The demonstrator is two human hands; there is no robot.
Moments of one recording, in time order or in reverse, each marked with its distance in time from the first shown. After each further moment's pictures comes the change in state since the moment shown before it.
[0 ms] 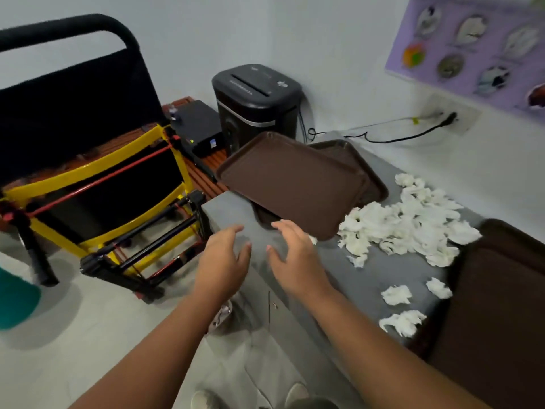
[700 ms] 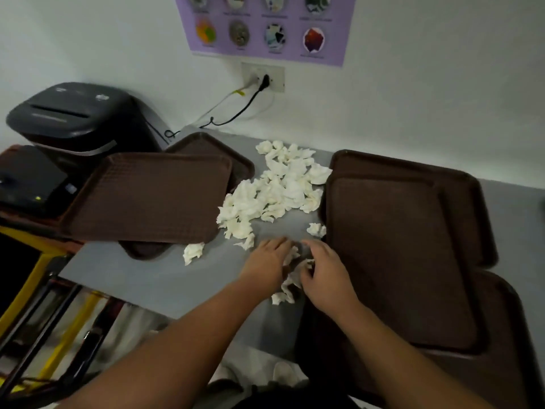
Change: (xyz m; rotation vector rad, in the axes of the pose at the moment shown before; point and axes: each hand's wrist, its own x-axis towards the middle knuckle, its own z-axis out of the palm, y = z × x) left_hand -0.030 0.176 0.210 0.295 -0.697 0.822; right_hand -0.150 0.136 -0.153 -0.180 0.289 0.557
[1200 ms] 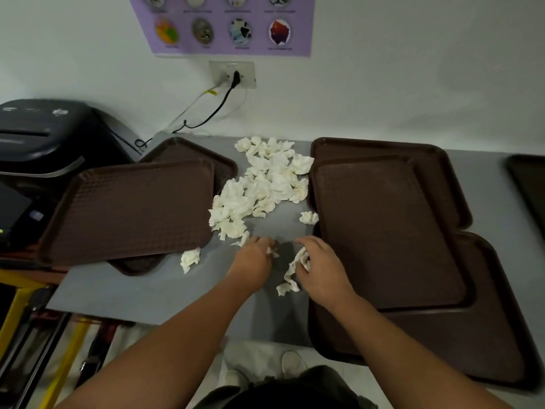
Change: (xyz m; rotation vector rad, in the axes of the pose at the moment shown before) left_hand -0.010 -0.025 -0.009 -0.217 0.069 -0.025; right_hand -0.018 -0.013 0.018 -0.027 0.054 0.096
